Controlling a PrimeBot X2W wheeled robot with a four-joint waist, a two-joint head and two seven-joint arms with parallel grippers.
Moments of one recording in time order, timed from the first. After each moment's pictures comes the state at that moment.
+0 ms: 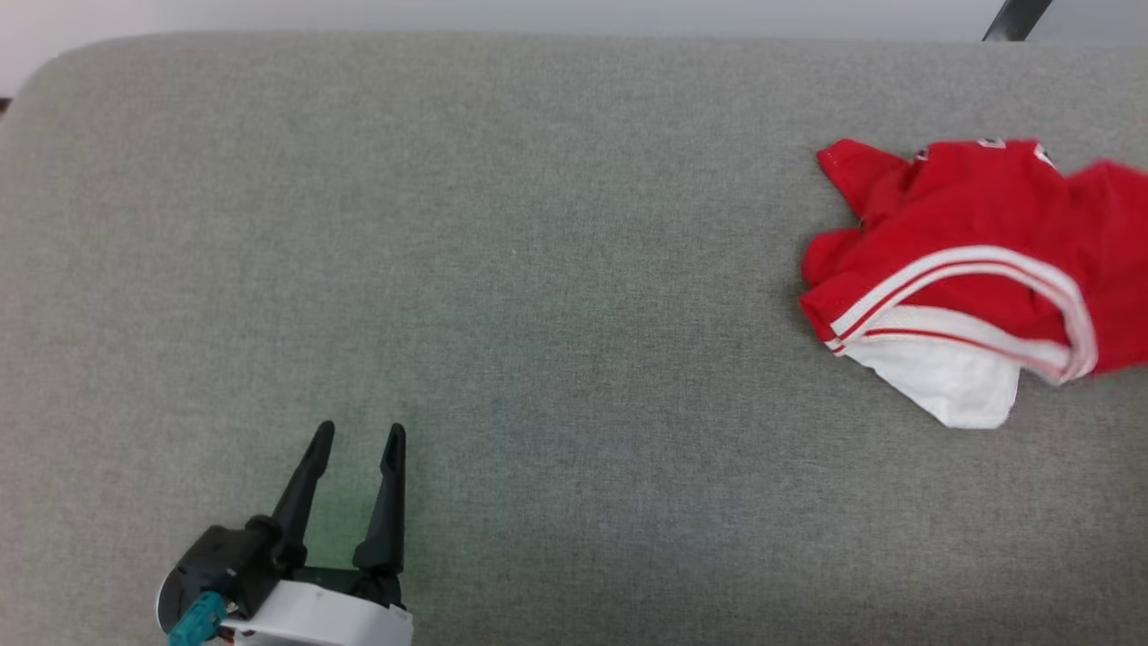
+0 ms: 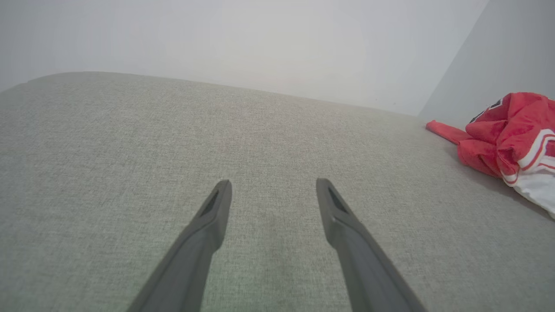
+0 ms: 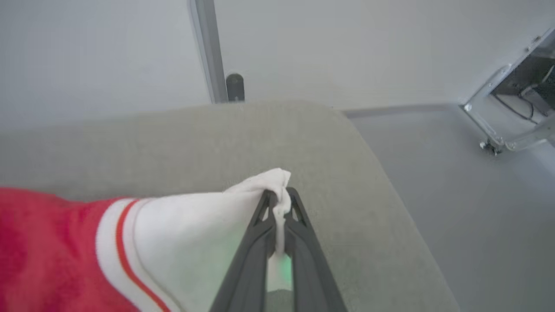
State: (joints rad) left arm -0.03 0.13 -0.06 0.07 -0.30 -0.13 -0.26; right arm -0.71 -0.52 -0.29 0.64 0.25 0.13 0.28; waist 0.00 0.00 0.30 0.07
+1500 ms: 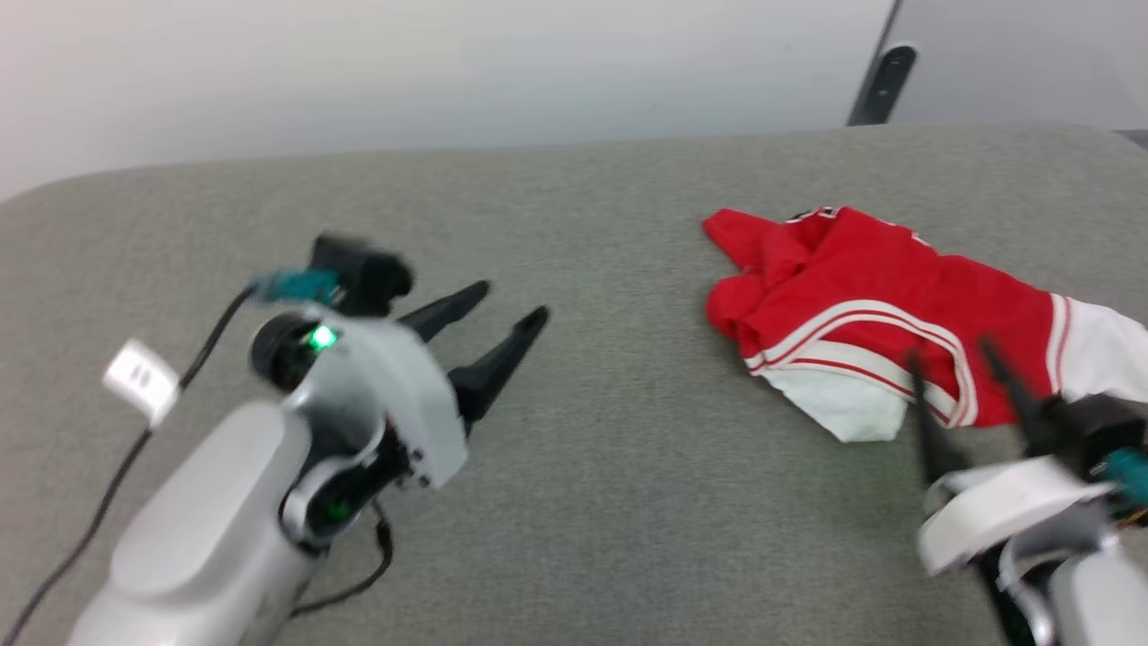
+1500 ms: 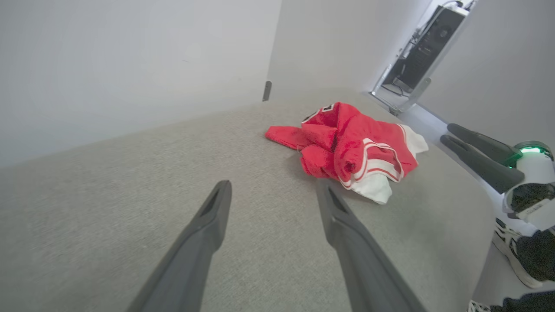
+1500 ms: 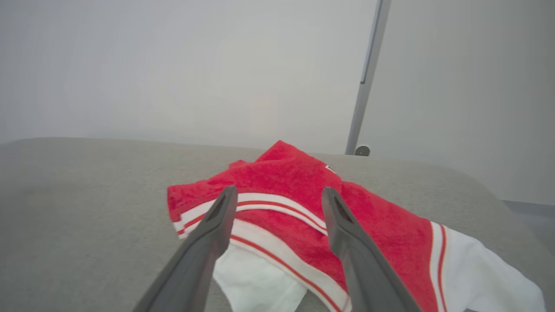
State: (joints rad) left arm -0.60 0.47 -0.57 0.14 -0.85 -0.13 0.26; right arm -0.24 -0.20 0.05 0.17 0.22 0.13 -0.07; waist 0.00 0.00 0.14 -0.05
